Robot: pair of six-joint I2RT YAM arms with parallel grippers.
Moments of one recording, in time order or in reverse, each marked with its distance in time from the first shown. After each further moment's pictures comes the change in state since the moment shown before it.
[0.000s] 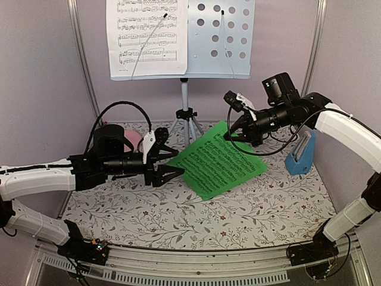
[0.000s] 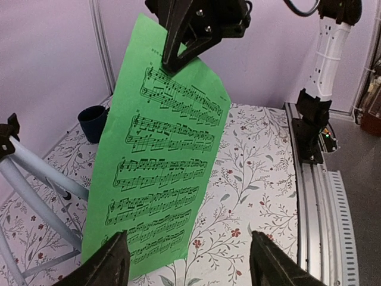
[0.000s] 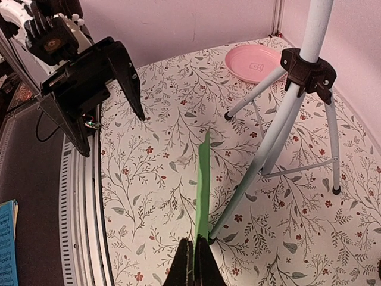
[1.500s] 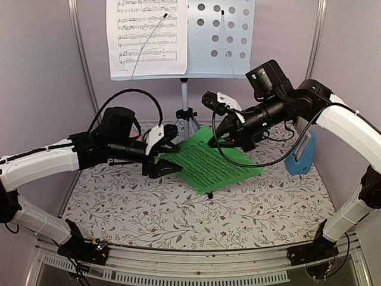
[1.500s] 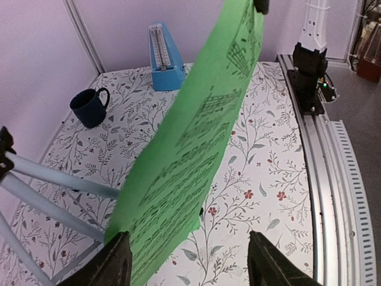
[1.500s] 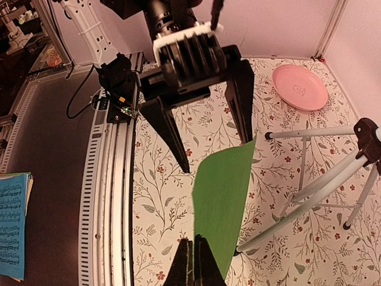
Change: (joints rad) left arm 0.062 0.128 0.279 -0.397 0.108 0.258; right arm 0.247 0.057 0.257 -0.208 0.117 -0.056
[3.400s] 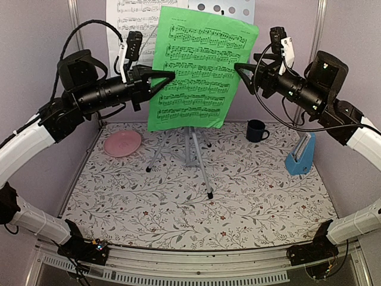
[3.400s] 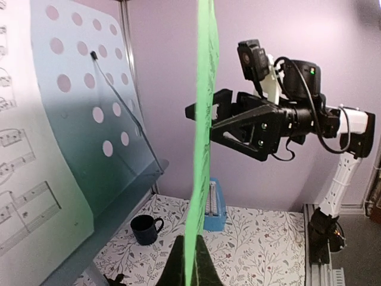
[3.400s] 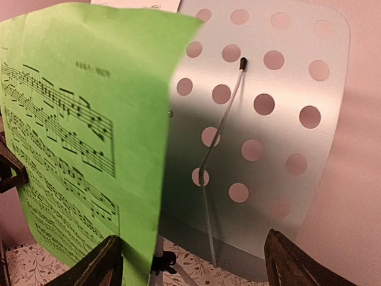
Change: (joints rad) left arm -0.008 -0.042 0.402 0.135 -0.114 -0.332; right arm -0.122 -0.312 -0.349 0.918 0.521 0.268
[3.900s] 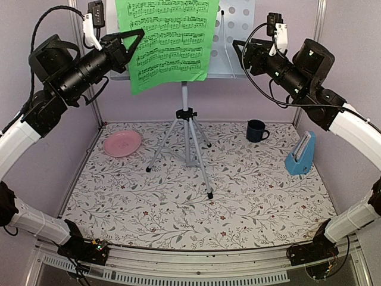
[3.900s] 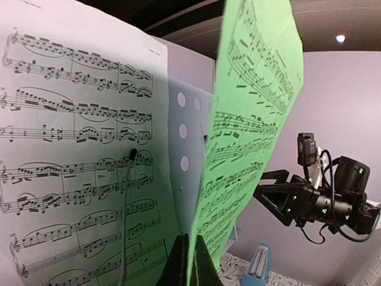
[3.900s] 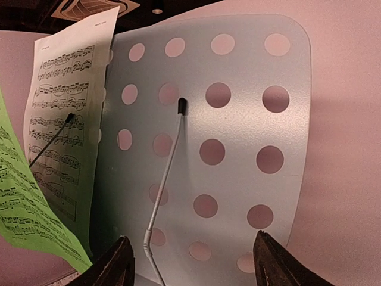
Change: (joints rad) left arm 0.000 -0.030 0.116 0.097 -0.388 -0.126; right arm -0.039 0.149 0.126 0.156 0.117 0.101
